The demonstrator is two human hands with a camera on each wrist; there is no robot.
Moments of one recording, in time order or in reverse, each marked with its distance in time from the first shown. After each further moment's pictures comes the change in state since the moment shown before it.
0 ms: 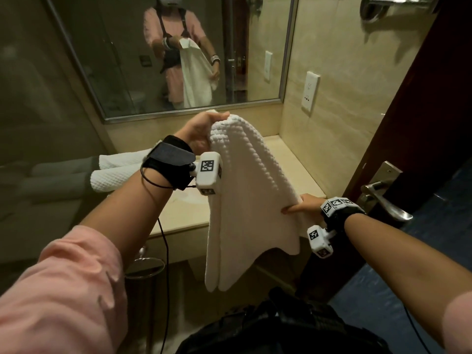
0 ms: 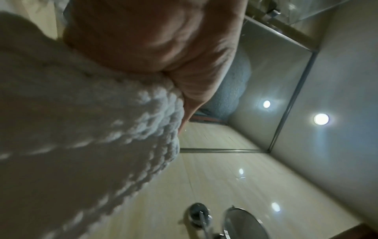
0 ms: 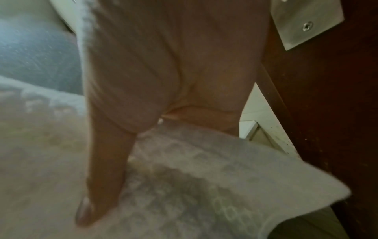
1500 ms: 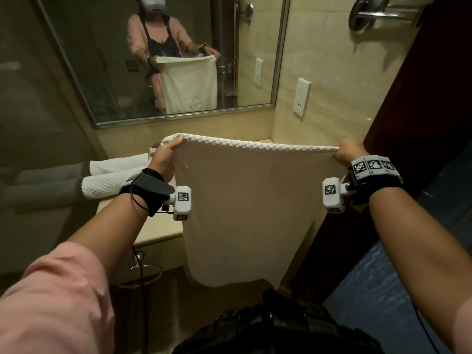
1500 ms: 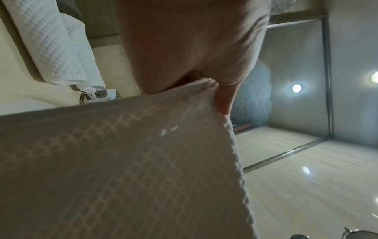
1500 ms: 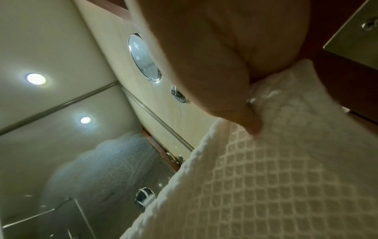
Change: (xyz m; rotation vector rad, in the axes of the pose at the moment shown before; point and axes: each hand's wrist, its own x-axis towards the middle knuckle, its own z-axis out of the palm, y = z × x) left_hand -0.002 -0.051 -0.108 -0.058 0.389 0.354; right_hand -0.056 -0.074 -0.095 -0.530 0.825 0.235
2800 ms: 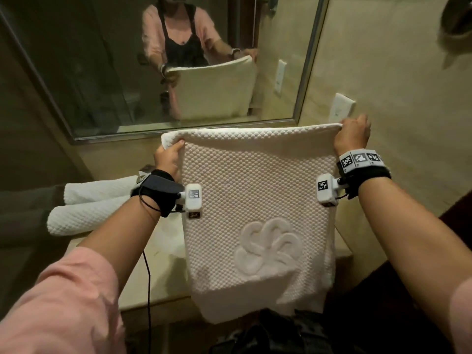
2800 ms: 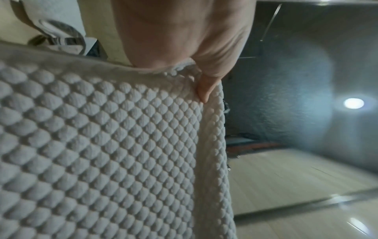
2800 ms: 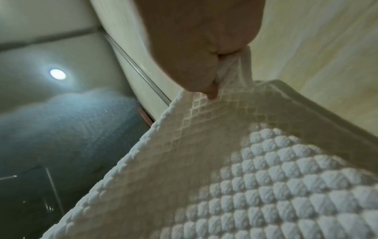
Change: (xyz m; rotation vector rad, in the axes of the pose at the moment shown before) left_hand 0.236 -0.032 0.023 -0.149 0.402 0.018; right_hand 0.266 -0.120 0.045 0.133 0.480 -0.118
